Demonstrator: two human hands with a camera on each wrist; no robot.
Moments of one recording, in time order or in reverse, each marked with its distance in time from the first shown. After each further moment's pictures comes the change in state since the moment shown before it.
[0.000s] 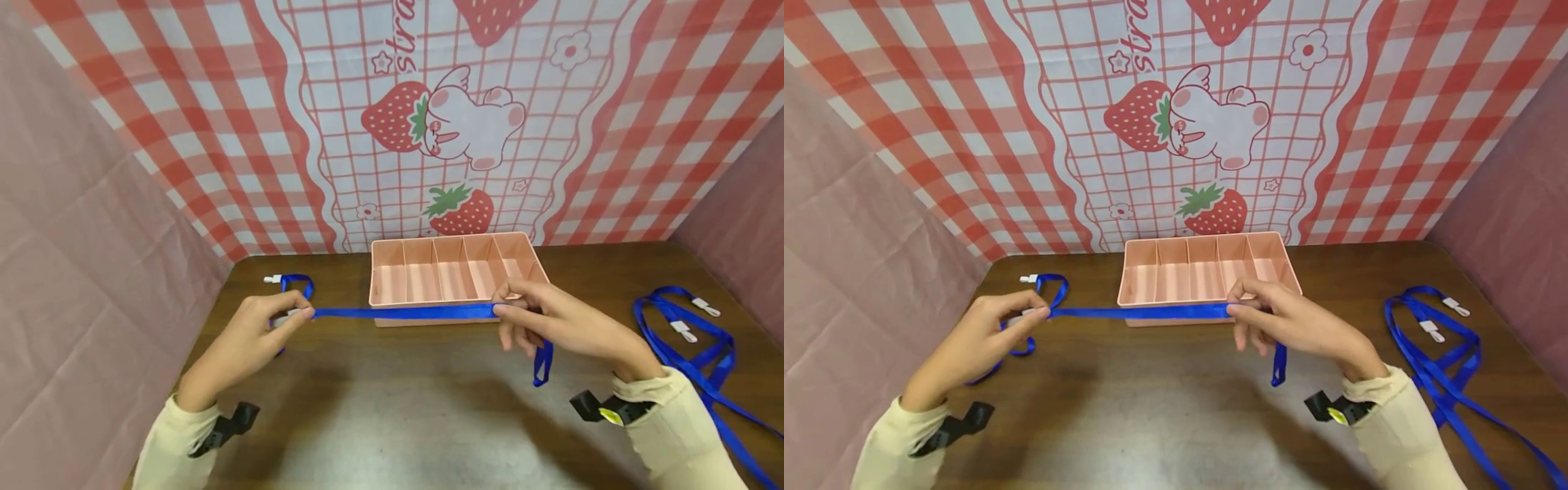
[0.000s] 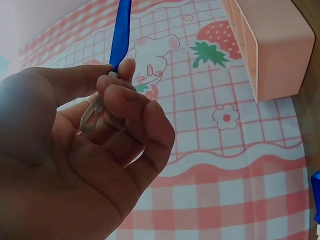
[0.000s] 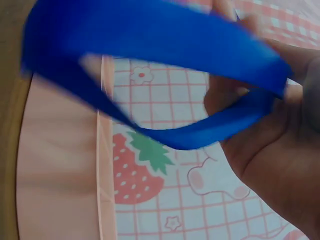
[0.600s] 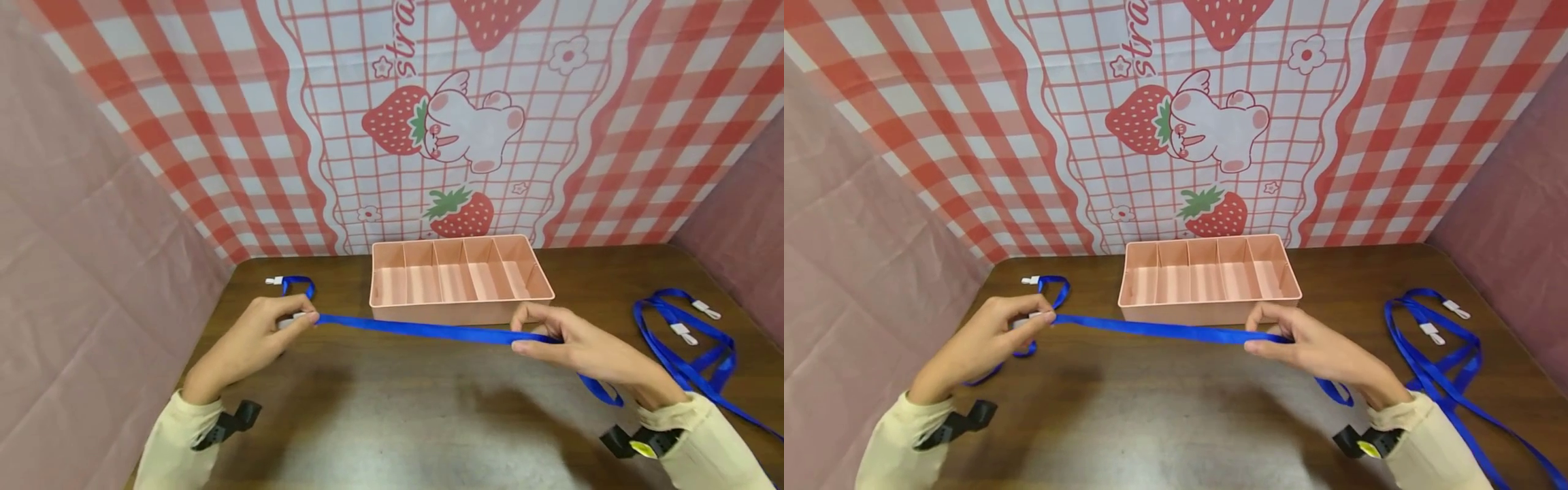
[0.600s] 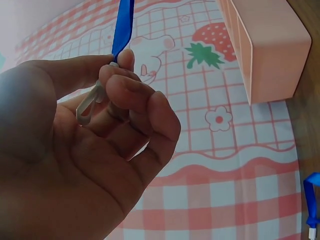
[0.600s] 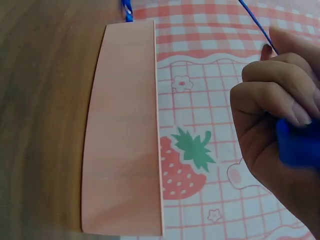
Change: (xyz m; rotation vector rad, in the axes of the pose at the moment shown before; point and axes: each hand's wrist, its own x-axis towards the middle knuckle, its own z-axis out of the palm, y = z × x) left_hand 0.001 -0.003 0.001 -0.055 -0.092 -0.033; right_hand -0.035 0.020 0.009 0.065 0.038 0.096
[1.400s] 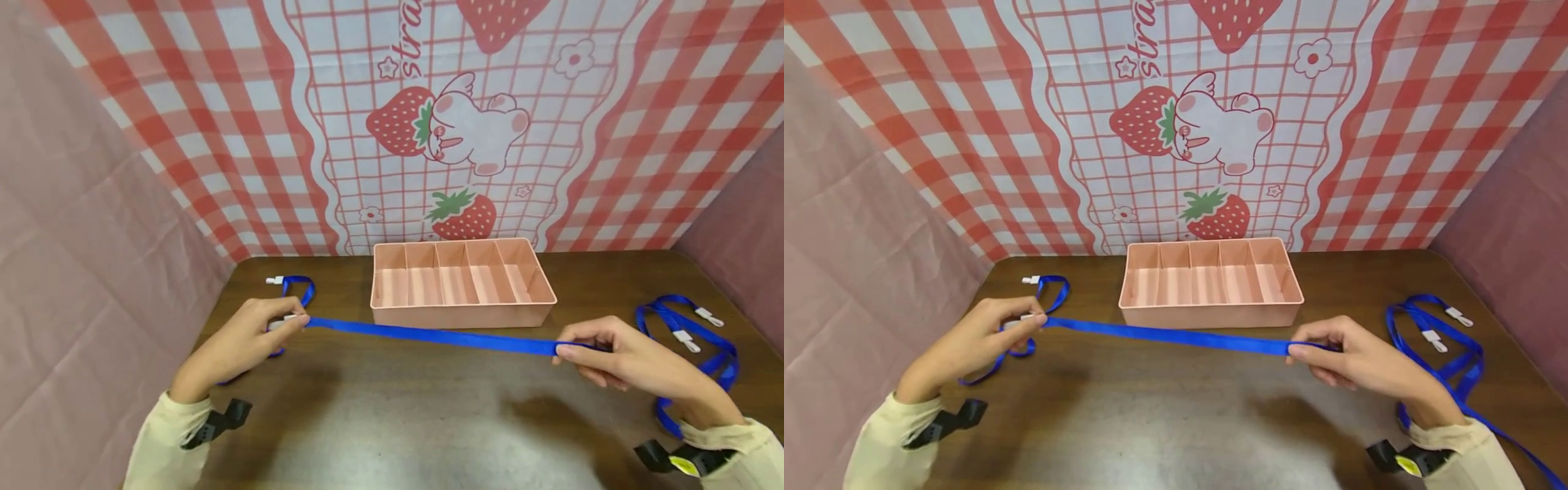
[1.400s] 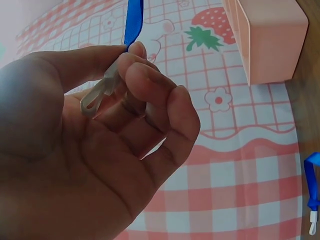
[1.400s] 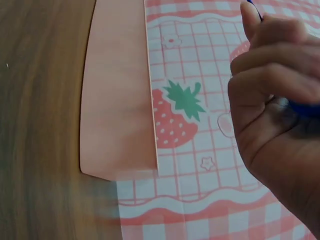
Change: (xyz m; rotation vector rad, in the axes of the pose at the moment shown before) left_hand -0.007 -0.010 -0.011 0.029 -0.050 -0.037; right_hand -0.037 0.017 -0.034 0.020 -0.073 0.003
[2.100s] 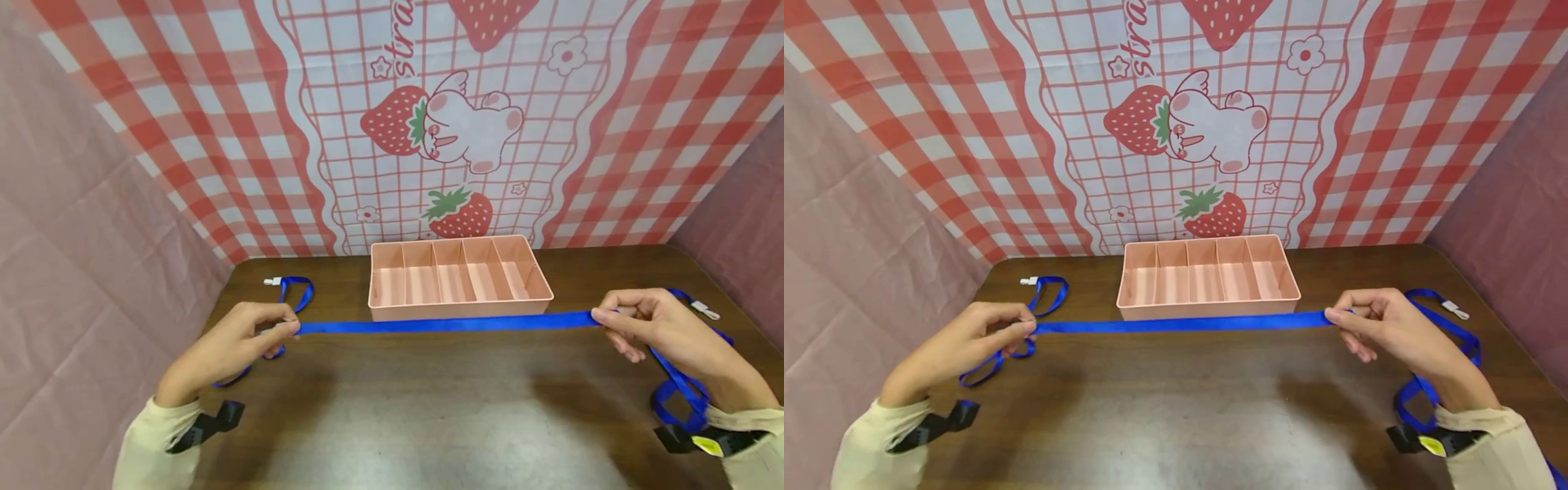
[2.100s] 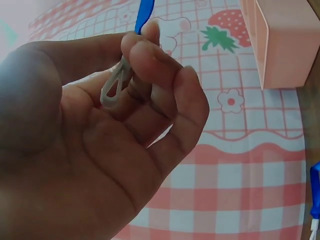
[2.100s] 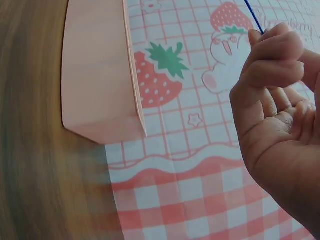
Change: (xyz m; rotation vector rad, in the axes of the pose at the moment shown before) left_hand -0.007 0.003 -0.009 -0.108 -0.086 -0.028; right_hand -0.027 0.007 -0.030 -0.002 0.310 0.069
